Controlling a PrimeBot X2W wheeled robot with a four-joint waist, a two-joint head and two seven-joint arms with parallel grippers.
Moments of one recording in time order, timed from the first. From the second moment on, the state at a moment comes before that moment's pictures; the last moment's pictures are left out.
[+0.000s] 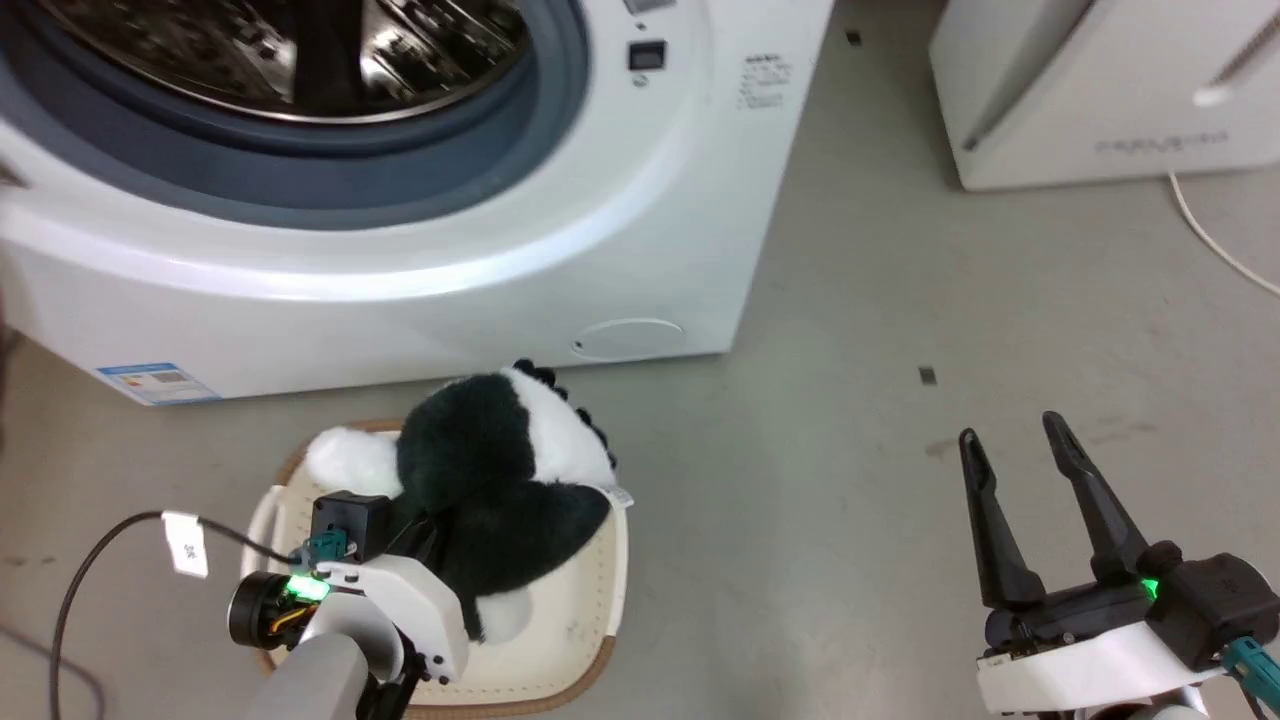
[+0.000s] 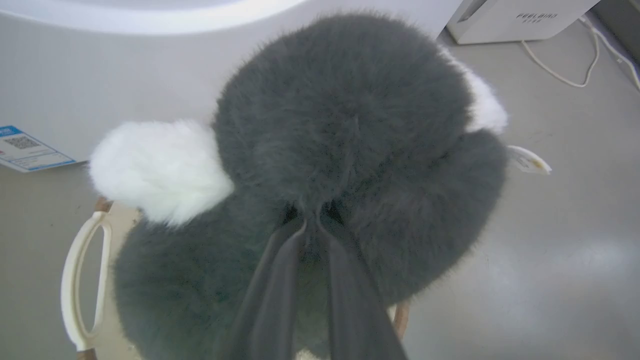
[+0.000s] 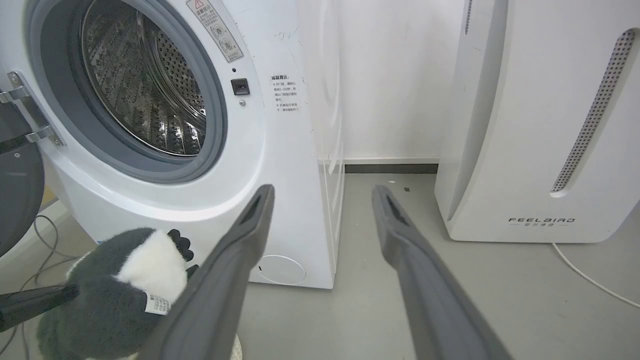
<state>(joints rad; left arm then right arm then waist) -0.49 0.24 -0.47 0.92 -0.51 -0.10 -0.25 -0.02 -0.05 0.03 -0.05 0.13 0.13 -0.26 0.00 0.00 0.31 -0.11</state>
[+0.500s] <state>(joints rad) -0.28 0.23 -0.21 0.37 -0.33 -0.06 -0.25 0.00 -0.05 0.03 -0.05 0.12 0.13 -0.26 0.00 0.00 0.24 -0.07</state>
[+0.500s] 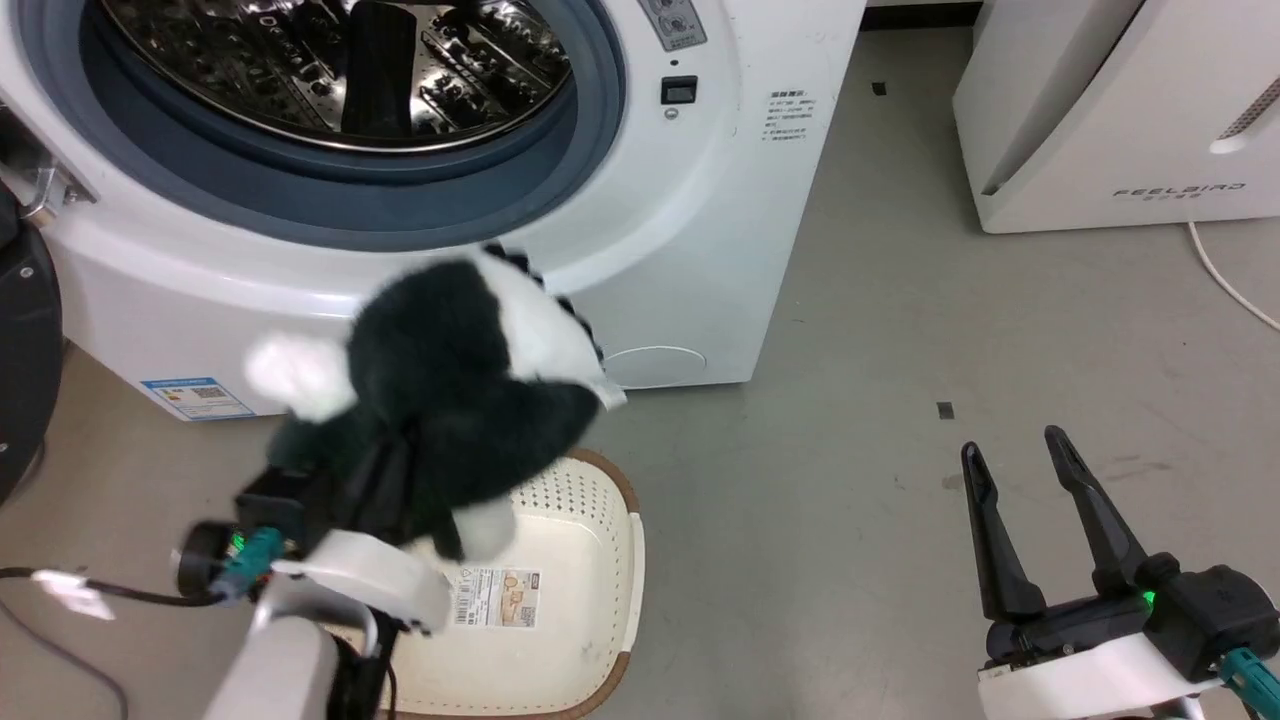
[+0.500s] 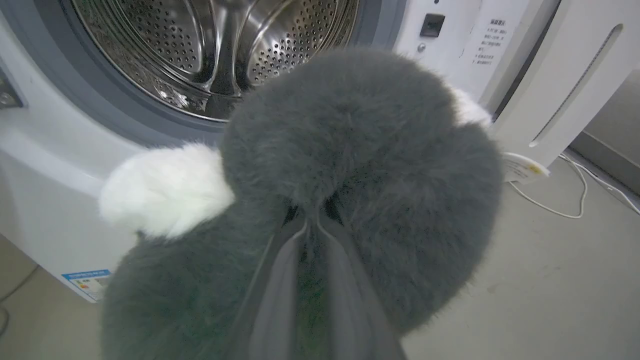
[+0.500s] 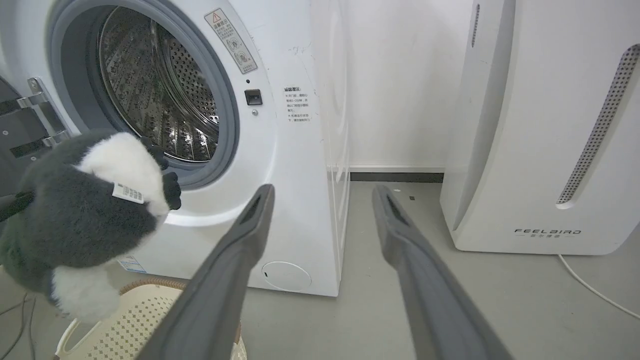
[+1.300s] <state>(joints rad) -0.79 0.44 0.01 0.26 -0.27 -0.11 -0.17 -0.10 -0.05 0.04 -0.16 0.17 0.13 -0.26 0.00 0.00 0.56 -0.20</state>
